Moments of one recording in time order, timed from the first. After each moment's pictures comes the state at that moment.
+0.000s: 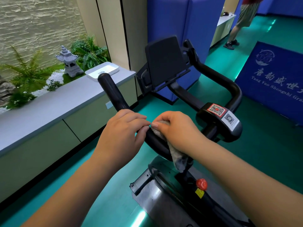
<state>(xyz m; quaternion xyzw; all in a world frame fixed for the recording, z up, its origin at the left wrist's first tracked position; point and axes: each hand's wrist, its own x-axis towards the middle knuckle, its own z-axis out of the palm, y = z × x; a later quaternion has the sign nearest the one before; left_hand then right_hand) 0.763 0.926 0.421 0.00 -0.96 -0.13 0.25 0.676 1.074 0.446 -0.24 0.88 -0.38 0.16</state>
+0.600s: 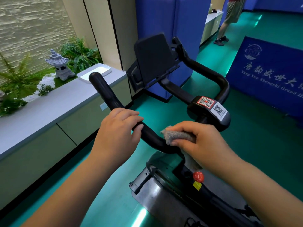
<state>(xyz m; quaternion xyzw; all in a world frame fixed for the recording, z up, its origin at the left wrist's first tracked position) 0.770 0.938 0.426 0.03 -0.97 -0.09 0.22 0.714 1.152 0.448 -0.30 0.82 -0.47 0.10</state>
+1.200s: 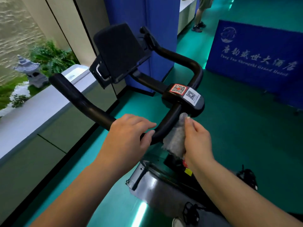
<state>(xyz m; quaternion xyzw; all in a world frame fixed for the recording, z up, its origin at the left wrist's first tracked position) 0.755 1.004 0.421 -0.11 -0.97 -0.15 0.16 0.700 1.162 0.363 0.18 0.64 -0.75 0.01</state>
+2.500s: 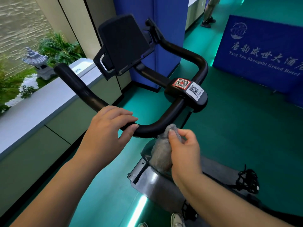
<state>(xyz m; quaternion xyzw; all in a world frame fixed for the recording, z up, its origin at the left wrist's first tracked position) 0.773 0.967 0.417 -0.05 -0.97 -0.14 0.18 0.748 1.148 0.363 0.17 0.61 -0.78 0.06</state>
